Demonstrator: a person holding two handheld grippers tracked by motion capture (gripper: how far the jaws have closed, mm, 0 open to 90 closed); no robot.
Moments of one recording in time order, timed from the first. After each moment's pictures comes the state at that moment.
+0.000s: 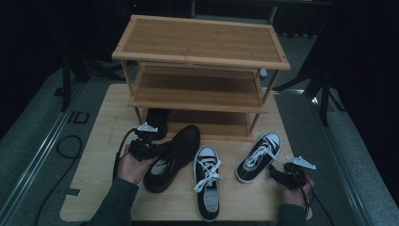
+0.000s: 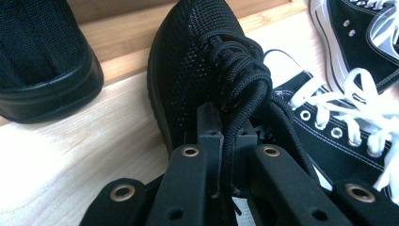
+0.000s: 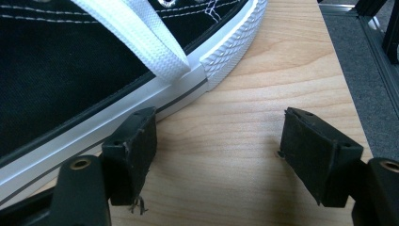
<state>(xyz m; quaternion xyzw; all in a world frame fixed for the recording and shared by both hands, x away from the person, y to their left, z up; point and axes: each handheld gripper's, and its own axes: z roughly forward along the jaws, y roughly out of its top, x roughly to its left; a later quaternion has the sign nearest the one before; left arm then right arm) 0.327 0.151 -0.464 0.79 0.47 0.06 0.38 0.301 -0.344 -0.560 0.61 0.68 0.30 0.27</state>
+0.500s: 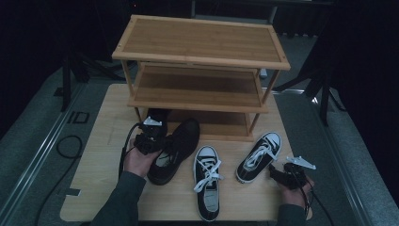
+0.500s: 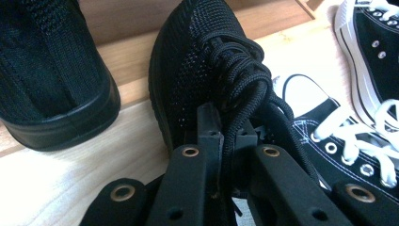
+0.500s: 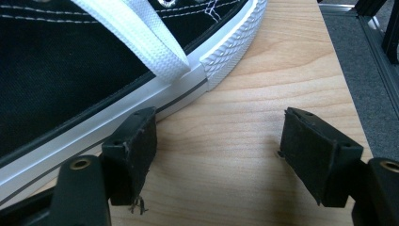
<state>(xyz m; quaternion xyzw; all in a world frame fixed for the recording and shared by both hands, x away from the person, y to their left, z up) 0.347 0.142 -0.466 0.78 0.49 0.09 0.38 0.301 -0.344 -0.560 0.61 0.68 0.30 0.27</state>
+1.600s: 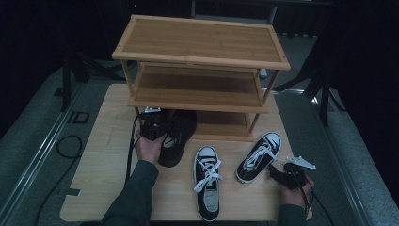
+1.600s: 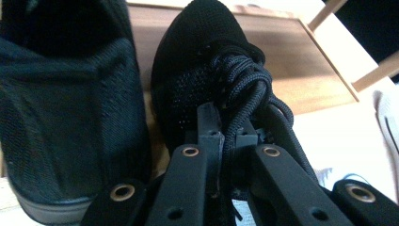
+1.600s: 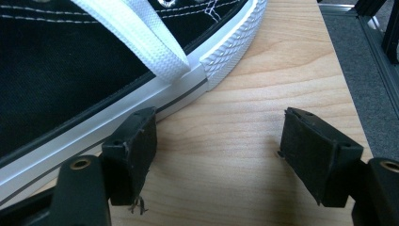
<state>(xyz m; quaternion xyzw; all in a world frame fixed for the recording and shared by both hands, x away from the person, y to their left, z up) 0.398 0.139 -0.484 0.69 0.58 0.12 0.42 0.301 -0.344 -0.560 0.61 0.68 0.30 0.27</state>
